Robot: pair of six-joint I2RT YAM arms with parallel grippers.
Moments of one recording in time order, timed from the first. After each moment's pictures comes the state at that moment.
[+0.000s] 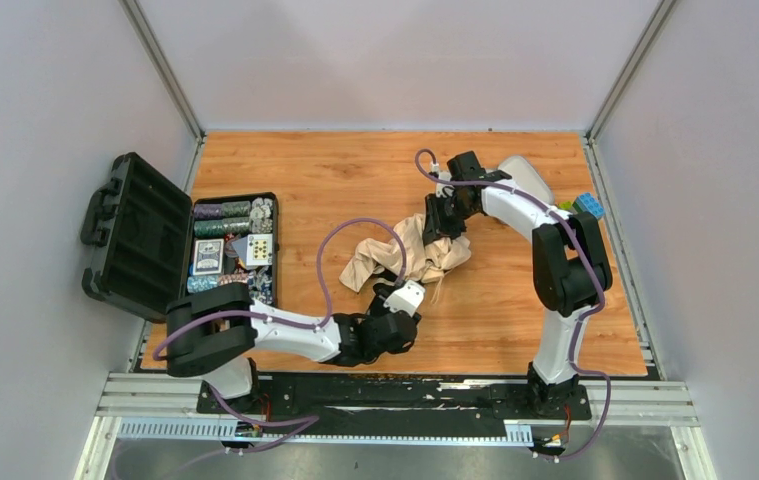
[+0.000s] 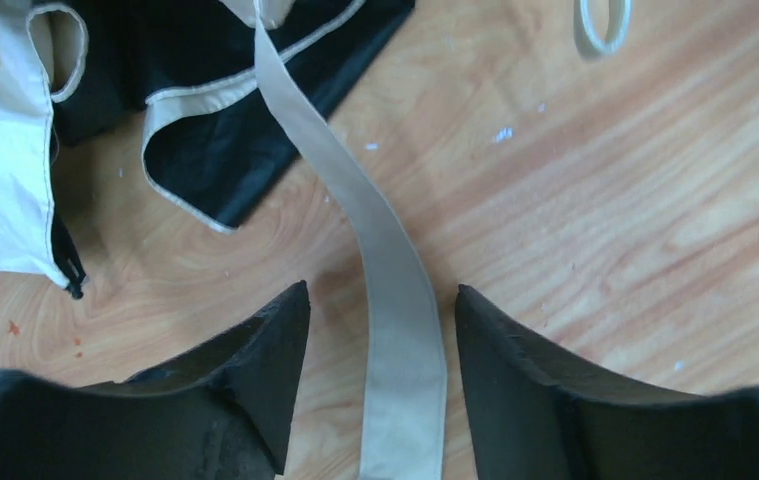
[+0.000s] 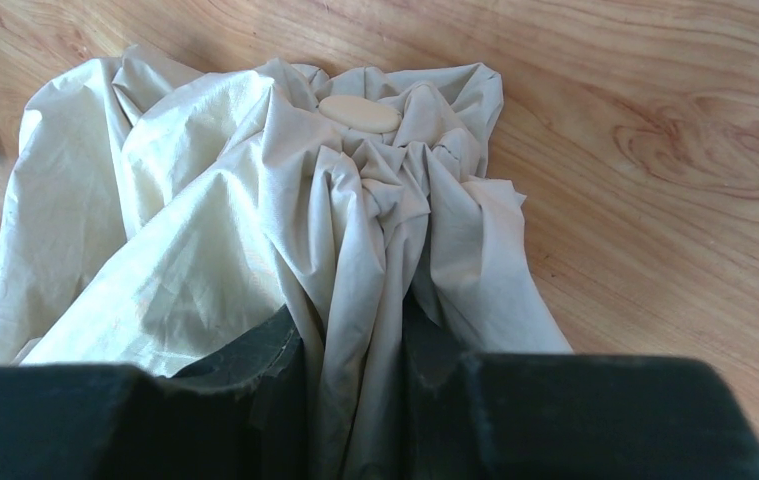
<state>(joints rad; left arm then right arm) -1.33 1.57 0.67 0.05 -0.59 -0.45 0.36 1.92 1.42 -0.65 -0.44 0.19</state>
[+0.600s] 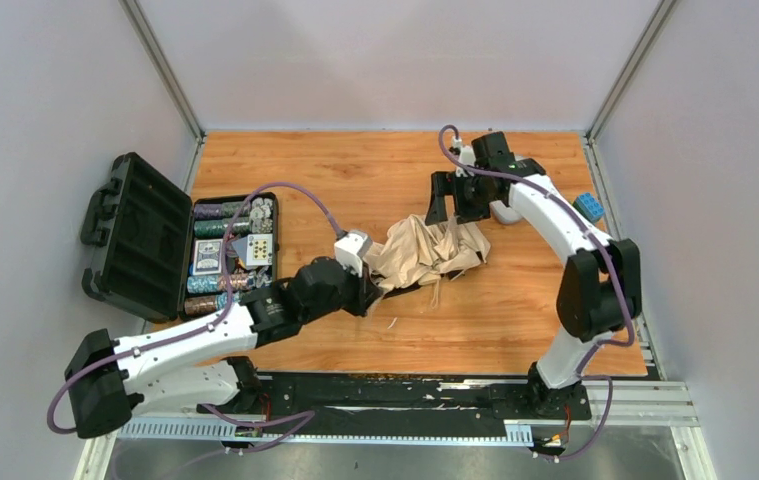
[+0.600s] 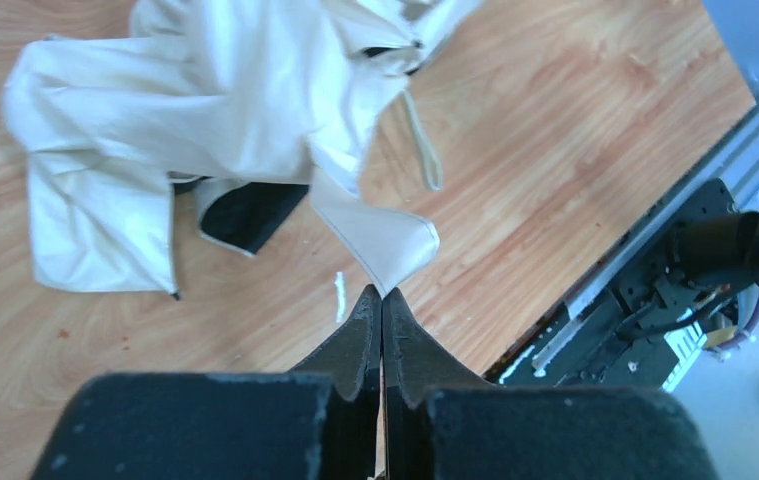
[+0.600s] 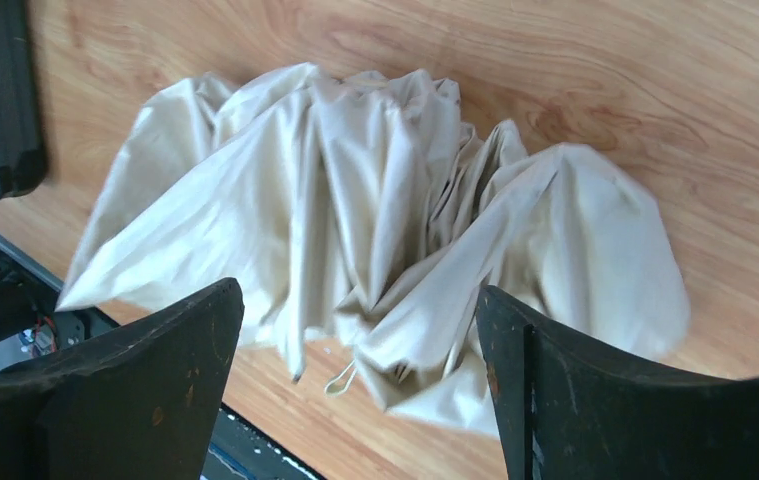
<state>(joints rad) -1.10 1.02 0.64 -0.10 -0.20 -0.52 0.31 1.78 1.47 -0.74 -0.40 0.17</state>
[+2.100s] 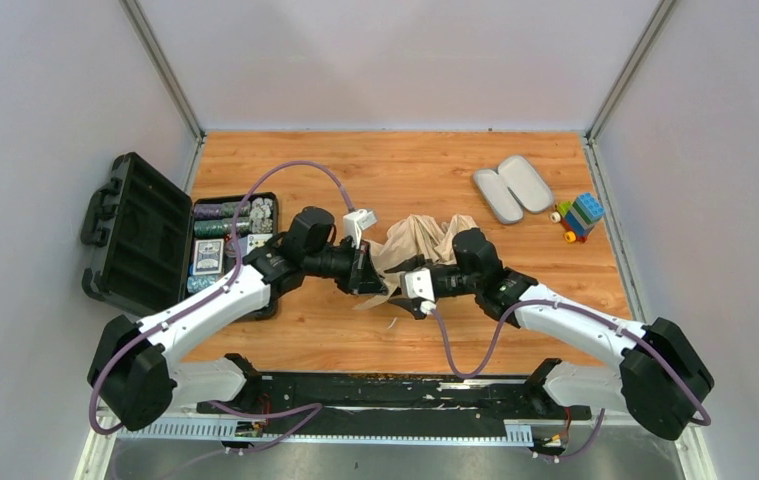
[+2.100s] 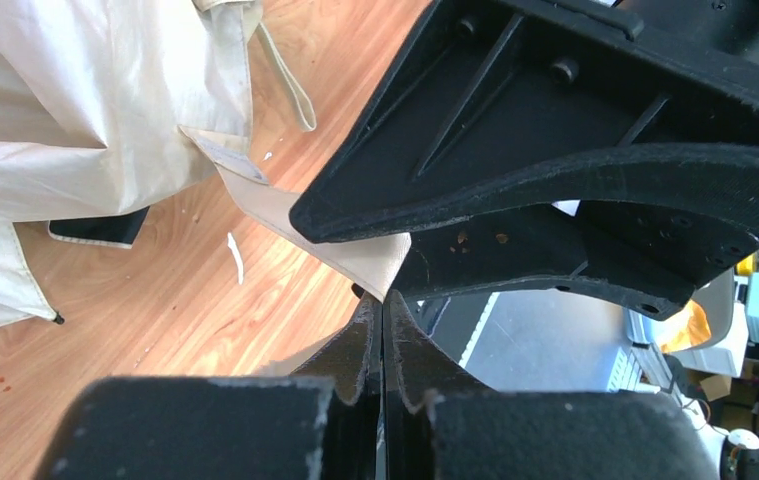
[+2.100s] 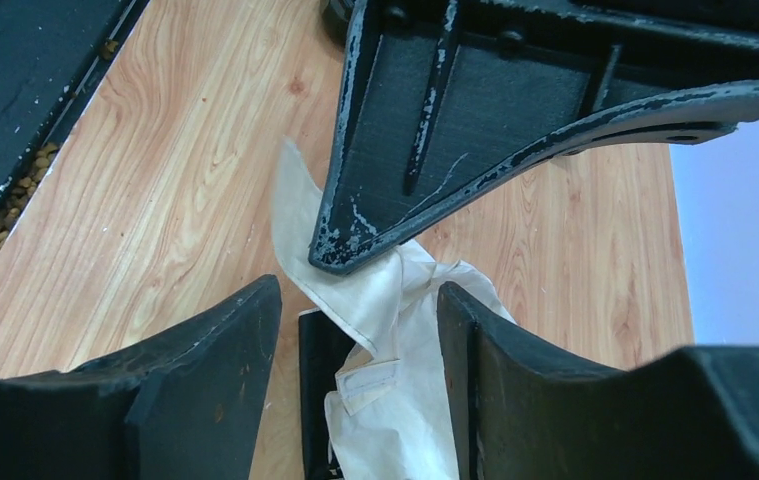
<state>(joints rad) -0.69 1.20 0.83 -0.26 0.61 -0.45 0.76 1.19 0.63 0.17 -0.77 -0.88</state>
